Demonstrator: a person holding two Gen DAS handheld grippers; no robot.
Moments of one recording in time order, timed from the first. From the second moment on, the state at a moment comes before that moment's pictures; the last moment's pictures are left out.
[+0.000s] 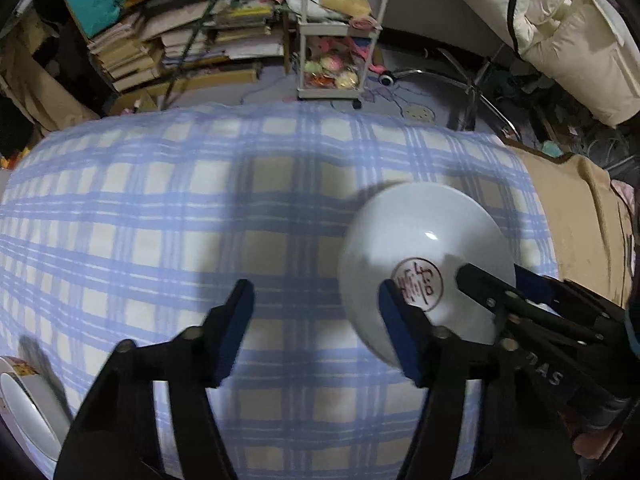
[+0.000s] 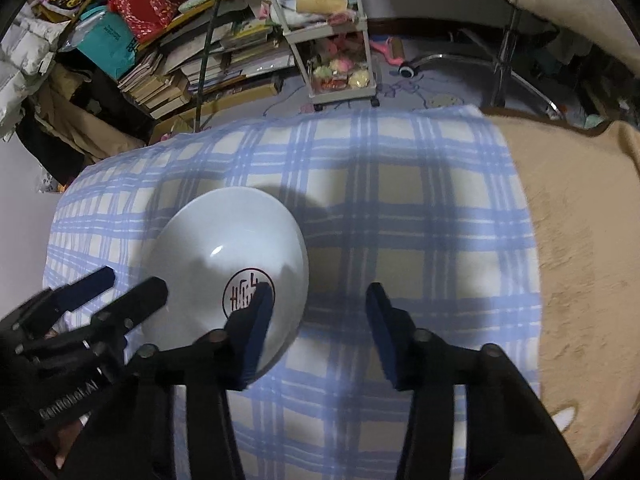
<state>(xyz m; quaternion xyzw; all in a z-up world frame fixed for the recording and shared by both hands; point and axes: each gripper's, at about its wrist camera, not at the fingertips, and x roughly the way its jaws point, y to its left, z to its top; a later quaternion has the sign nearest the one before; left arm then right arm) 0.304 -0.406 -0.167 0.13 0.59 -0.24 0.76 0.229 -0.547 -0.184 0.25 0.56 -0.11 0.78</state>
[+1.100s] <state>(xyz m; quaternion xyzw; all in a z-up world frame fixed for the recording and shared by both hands) 0.289 -0.275 -0.072 0.11 0.57 -0.19 0.79 0.223 -0.402 -0.108 0.23 0.52 -0.03 0.82</state>
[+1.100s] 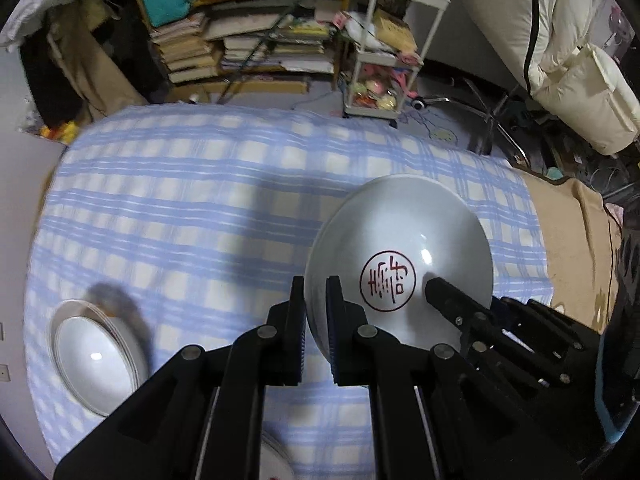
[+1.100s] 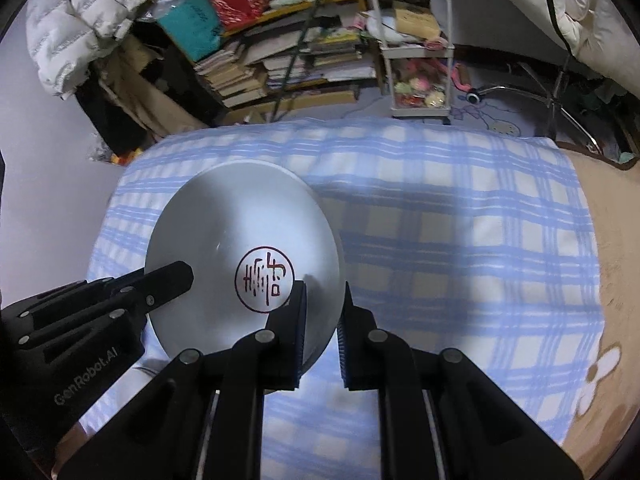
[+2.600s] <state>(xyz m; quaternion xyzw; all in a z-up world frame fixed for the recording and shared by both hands) 0.294 0.016 -0.120 0.02 0.61 -0.05 0.79 0.270 -0.122 -0.136 0.13 0.56 0.10 0.81</state>
